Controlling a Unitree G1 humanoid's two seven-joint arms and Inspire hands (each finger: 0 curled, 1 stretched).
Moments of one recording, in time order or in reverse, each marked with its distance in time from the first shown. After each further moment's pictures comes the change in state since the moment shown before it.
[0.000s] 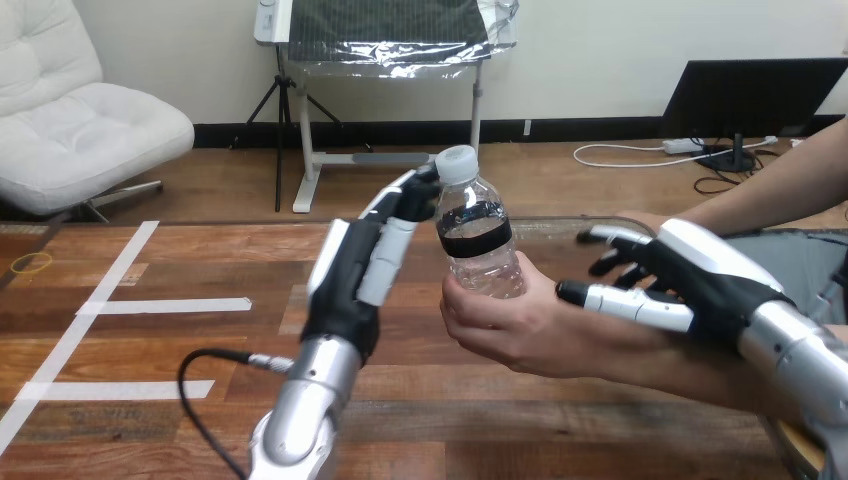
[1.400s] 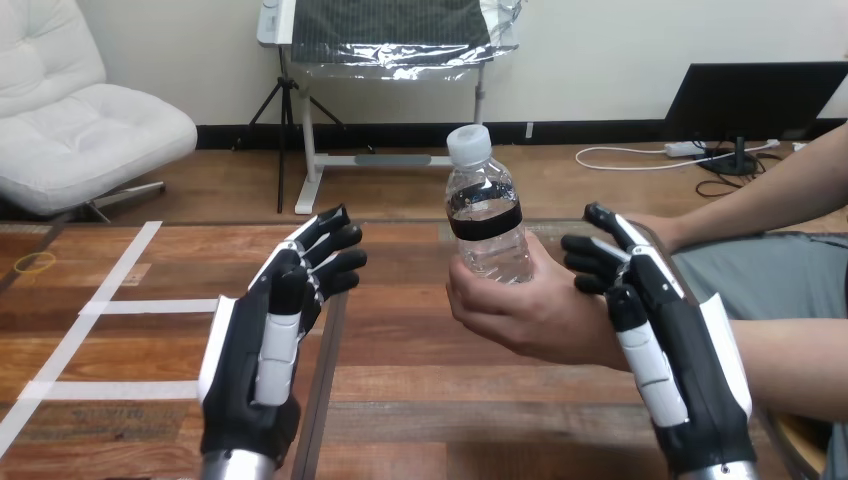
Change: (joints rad) left arm 0.435 0.050 0.030 -0.314 -0.152 -0.244 -0.090; right arm 0.446 0.455 -0.037 -0.066 0.385 -0.621 -0.295
